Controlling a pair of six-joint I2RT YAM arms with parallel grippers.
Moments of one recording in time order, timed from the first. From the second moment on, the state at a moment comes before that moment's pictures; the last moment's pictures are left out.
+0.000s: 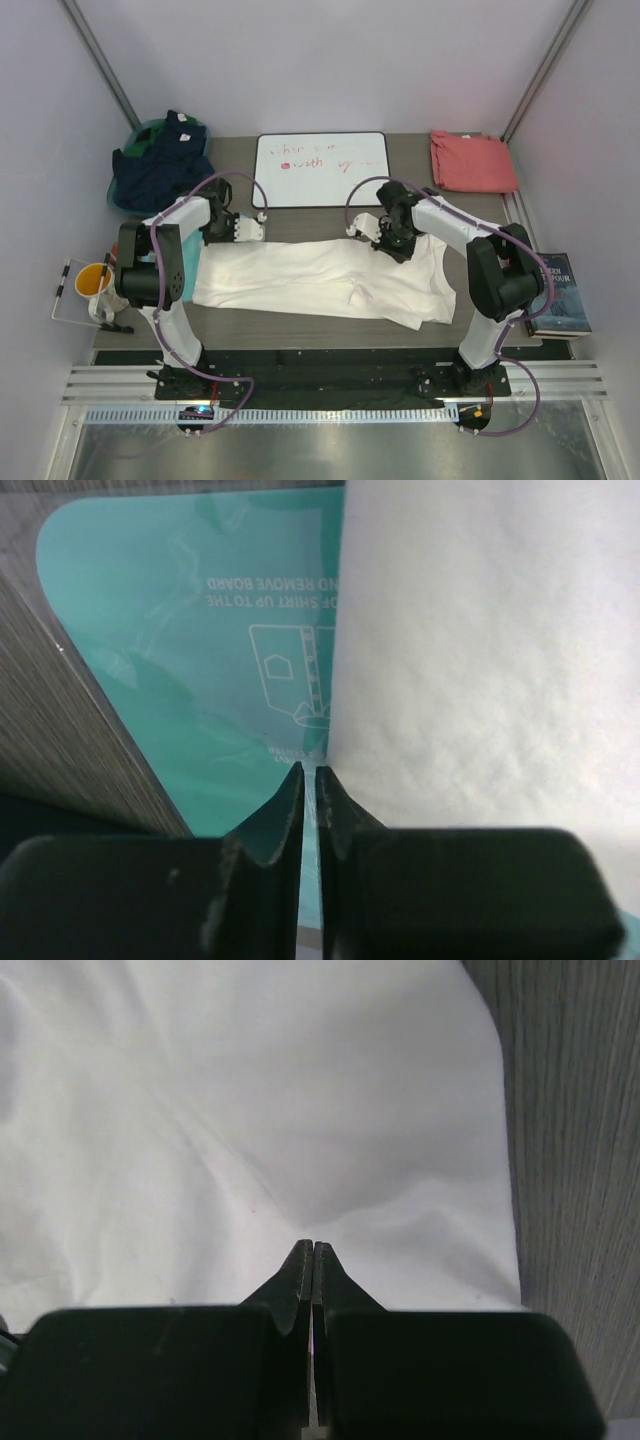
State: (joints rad) left arm -0.08 1.86 1.21 -0.66 0.05 1.49; right arm 0.44 1.78 1.26 -0.88 -0.12 -0.86
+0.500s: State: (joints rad) left arm -0.09 1.85 1.31 -0.80 0.09 1.50; right arm 0.36 1.92 1.31 -0.84 -0.02 -0.89
